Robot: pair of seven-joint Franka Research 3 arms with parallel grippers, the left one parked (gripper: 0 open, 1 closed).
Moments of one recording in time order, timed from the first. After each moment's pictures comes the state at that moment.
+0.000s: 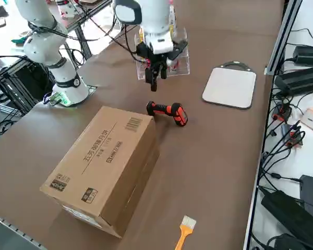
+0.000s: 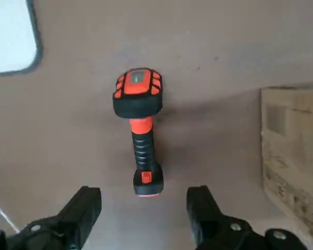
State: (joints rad) arm 0.23 0.12 -0.25 -2.05 0.03 2.11 0.06
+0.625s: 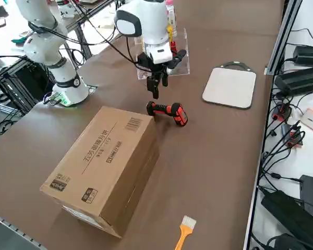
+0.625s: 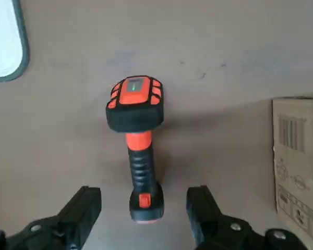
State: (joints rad) arm 0.23 0.17 -0.25 -2.10 0.03 2.26 0.06
